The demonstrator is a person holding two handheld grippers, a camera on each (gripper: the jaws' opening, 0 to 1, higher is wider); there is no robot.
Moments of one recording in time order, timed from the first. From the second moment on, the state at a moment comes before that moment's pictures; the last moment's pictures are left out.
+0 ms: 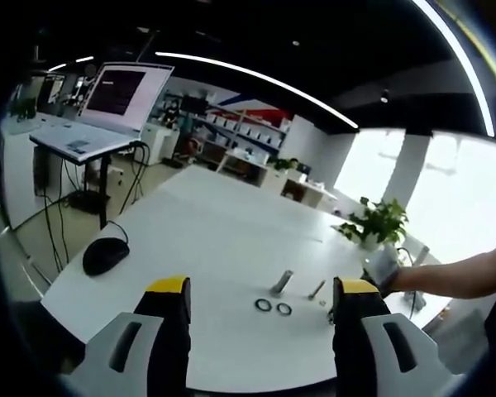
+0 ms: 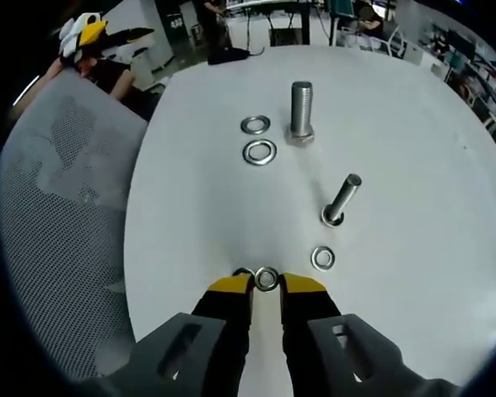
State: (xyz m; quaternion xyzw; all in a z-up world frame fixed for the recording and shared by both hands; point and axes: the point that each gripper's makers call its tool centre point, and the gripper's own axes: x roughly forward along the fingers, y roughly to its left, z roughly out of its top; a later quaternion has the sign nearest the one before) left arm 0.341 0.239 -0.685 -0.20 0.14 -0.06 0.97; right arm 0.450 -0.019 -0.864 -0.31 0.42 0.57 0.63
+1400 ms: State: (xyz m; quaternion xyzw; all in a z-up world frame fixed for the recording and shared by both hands) left arm 0.341 0.242 -0.685 -0.20 0.15 -0.05 0.97; right arm 0.497 0.002 -0.805 -0.36 0.35 0.57 0.65
